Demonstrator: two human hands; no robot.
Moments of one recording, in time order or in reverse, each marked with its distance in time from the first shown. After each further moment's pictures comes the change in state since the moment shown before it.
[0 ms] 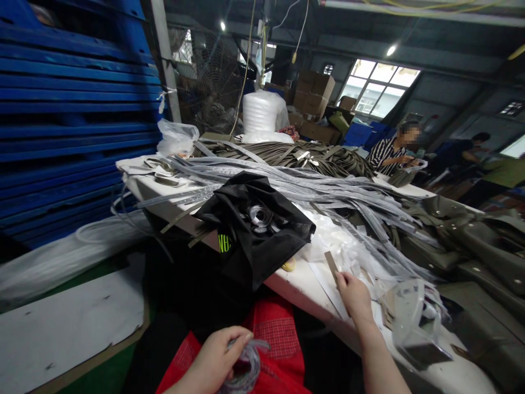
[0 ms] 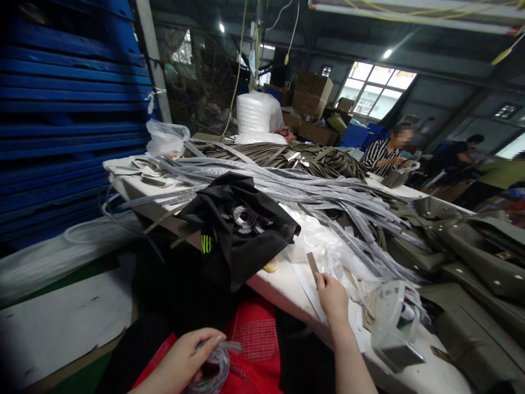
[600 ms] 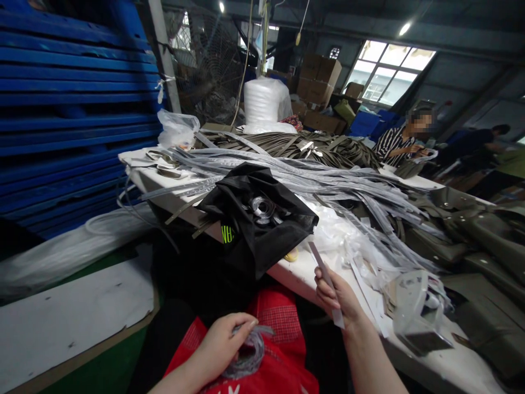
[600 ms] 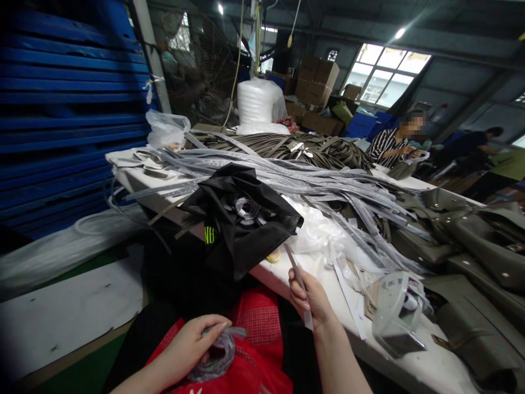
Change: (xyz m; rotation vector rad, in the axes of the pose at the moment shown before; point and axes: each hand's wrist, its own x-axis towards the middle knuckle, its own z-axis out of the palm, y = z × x) left_hand -0.009 0.022 -0.005 0.014 -0.013 0.016; right_hand -0.055 -0.083 -0.025 1.531 -0.725 0.185
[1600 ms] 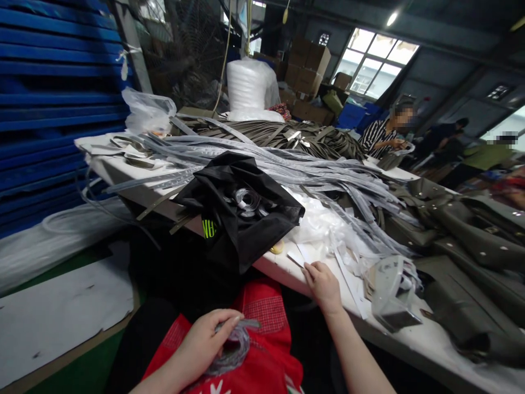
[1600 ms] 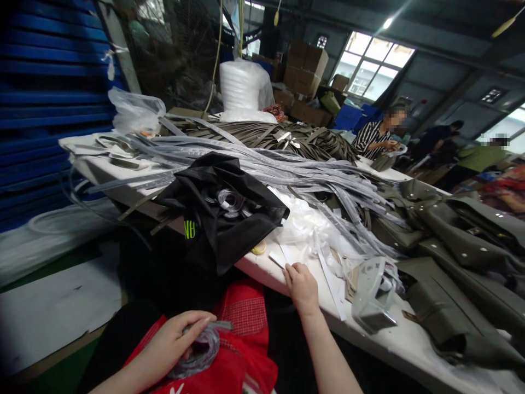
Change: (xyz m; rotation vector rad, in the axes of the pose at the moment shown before) left_hand 0.005 -0.003 0.002 0.052 0.010 0.019; right_hand 0.025 0.049 -0.084 -1.901 0.449 -0.476
